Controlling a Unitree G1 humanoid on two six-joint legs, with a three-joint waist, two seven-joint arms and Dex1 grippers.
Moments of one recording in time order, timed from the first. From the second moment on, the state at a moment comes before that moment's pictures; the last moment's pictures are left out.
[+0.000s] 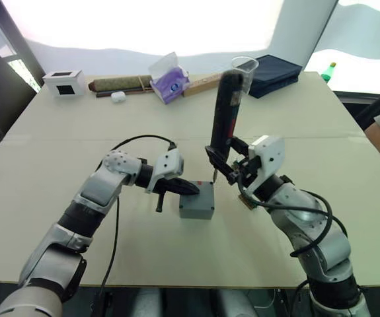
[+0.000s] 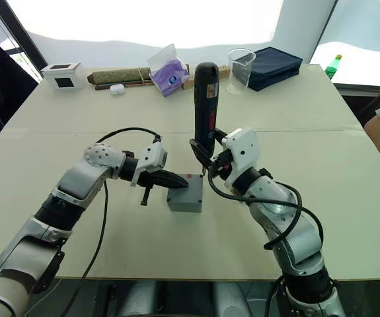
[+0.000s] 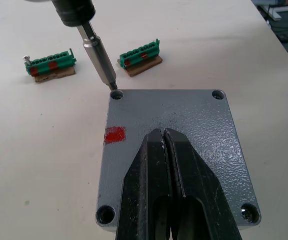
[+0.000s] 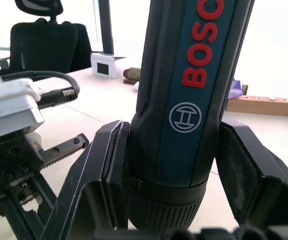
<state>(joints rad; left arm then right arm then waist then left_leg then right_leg) -0.70 0.52 -0.34 0.12 -0.23 0.32 -1.30 -0.29 -0.36 0.09 -0.62 0.39 0.52 0.24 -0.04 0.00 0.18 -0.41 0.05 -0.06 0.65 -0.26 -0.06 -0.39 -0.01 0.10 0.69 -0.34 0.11</state>
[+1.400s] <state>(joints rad) -0.66 0.54 -0.35 0.09 -0.21 0.33 -1.28 -0.14 -0.32 0.15 -0.61 0.25 0.44 0.29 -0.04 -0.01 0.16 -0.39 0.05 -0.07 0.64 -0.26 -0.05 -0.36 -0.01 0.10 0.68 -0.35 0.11</state>
